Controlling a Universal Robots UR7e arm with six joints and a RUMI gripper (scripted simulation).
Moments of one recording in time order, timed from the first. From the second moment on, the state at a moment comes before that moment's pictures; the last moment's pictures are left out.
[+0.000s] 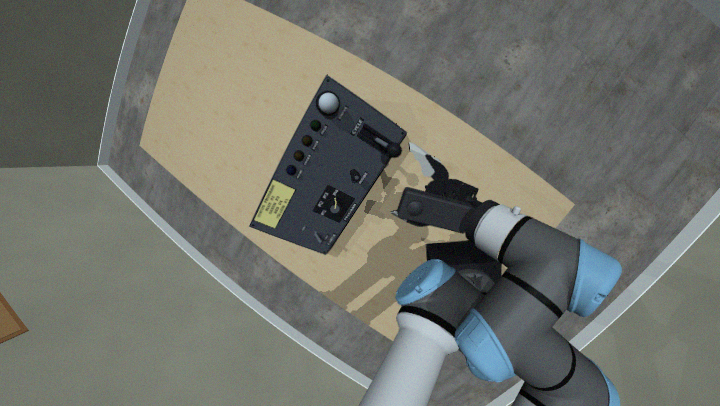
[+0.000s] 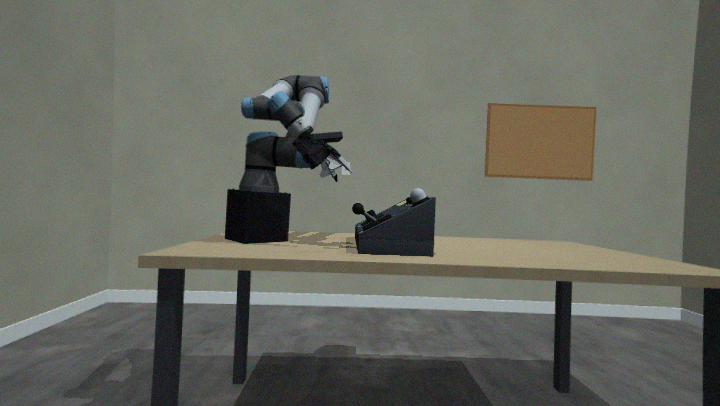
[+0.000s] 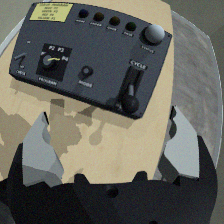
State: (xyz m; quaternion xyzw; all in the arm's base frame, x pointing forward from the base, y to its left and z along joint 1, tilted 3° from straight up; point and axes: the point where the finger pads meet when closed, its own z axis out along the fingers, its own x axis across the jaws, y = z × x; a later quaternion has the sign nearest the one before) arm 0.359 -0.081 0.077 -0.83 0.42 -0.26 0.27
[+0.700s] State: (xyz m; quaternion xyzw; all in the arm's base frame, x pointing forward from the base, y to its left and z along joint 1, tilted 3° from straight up) arm 0.338 -0.083 0.112 -0.83 0.42 -0.26 0.27
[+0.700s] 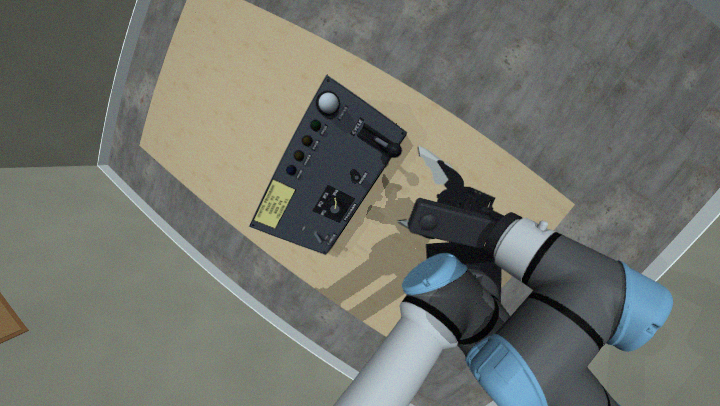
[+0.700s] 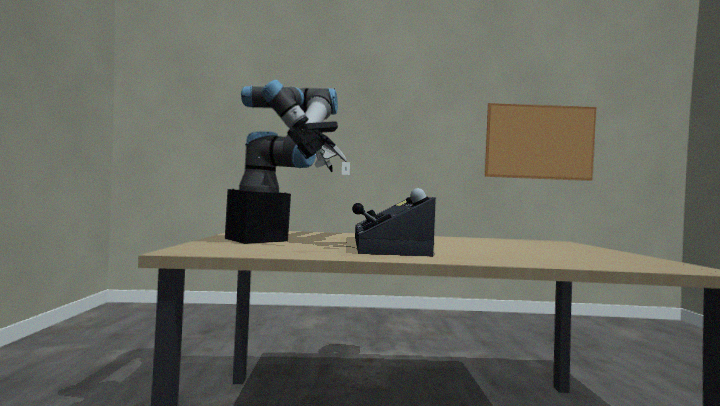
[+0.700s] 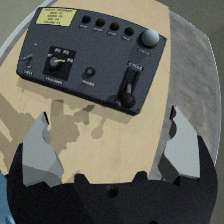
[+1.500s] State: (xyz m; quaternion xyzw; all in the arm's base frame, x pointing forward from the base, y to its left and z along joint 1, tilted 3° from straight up) arm 0.331 -0.083 0.122 -0.83 0.42 -0.26 0.27
